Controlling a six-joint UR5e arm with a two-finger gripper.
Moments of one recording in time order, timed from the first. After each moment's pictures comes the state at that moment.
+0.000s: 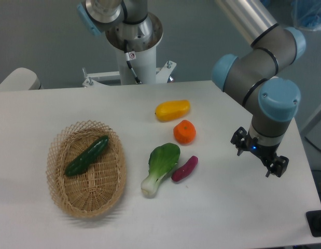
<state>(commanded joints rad) 2.64 -2.13 -1.31 -1.17 1.60 1.44</state>
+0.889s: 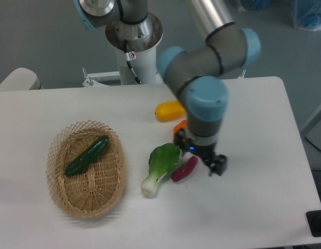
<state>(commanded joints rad) 2.39 -1.95 -1.54 -1.16 1.58 1.09</state>
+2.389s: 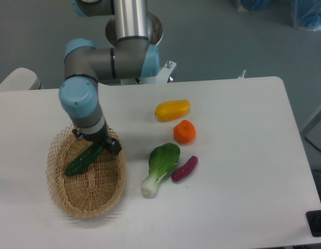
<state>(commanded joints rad) 2.04 -1.93 -1.77 -1.08 1.59 0.62</state>
